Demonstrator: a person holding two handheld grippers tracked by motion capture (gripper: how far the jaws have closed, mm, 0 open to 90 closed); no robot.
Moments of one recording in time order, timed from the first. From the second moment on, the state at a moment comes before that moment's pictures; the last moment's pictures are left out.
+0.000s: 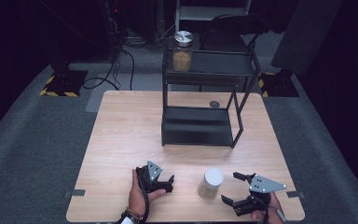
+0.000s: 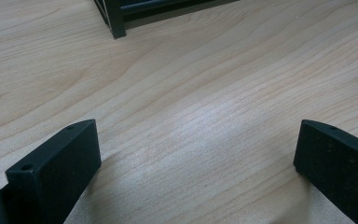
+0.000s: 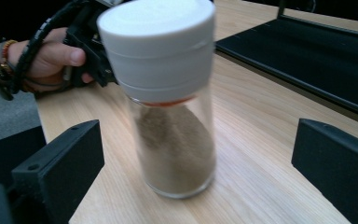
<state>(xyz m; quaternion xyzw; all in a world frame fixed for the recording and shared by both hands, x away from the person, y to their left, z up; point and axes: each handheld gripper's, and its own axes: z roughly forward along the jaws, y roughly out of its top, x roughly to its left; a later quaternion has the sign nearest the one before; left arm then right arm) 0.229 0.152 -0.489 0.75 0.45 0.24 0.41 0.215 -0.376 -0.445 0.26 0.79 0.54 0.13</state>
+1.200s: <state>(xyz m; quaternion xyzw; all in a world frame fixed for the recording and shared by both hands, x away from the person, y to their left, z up) 0.229 0.151 -0.489 0.75 0.45 0.24 0.41 0.218 -0.328 -0.458 0.25 0.77 0.56 0.16</state>
